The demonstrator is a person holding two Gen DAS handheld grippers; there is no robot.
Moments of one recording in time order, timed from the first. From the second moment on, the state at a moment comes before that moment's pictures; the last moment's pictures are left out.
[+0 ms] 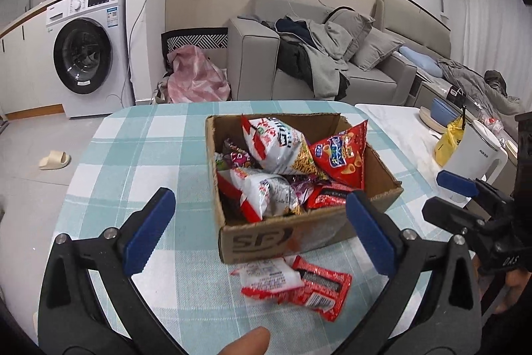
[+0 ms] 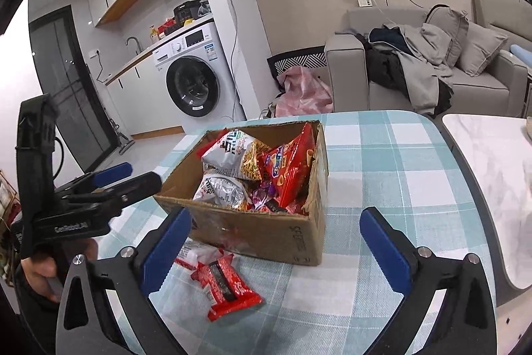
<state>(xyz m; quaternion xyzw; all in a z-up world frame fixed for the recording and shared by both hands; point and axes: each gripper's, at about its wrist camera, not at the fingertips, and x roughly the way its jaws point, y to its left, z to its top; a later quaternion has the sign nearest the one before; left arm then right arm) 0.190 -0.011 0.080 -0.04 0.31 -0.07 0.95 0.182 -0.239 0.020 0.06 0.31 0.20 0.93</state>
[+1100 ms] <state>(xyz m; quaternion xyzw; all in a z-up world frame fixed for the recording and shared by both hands) 0.137 0.013 0.004 -0.04 0.37 -0.04 0.93 0.186 -0.183 -0.075 0.00 0.44 0.20 0.88</state>
